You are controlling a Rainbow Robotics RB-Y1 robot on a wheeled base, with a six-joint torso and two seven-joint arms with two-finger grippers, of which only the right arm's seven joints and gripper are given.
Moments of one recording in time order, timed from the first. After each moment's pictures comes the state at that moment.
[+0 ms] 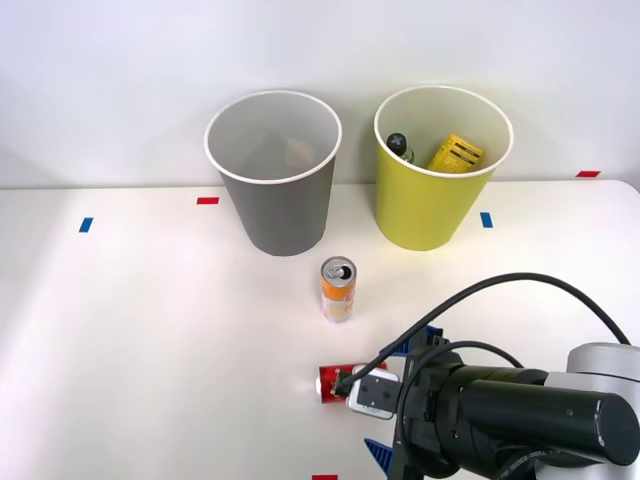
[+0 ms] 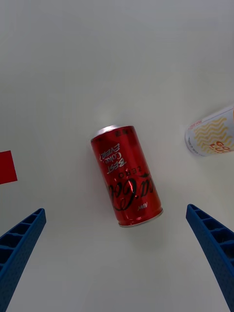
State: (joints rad) arm -0.26 -0.86 0.82 -2.55 -0.45 1.31 1.71
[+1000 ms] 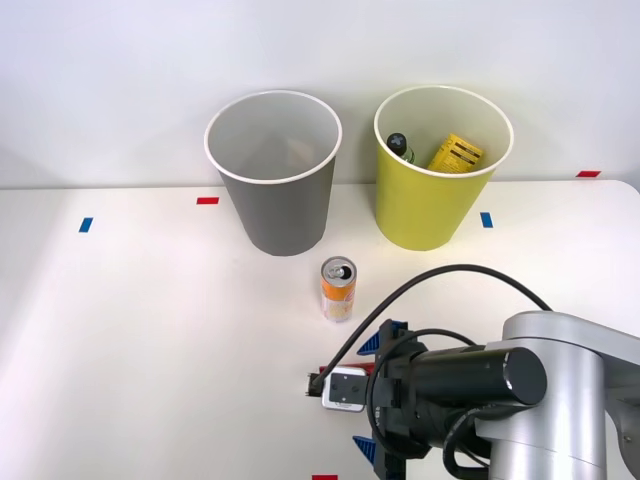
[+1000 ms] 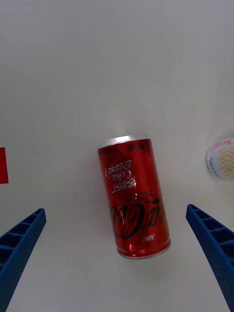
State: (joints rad) arm -0.43 -0.79 0.92 -2.36 -0.54 1.31 1.80
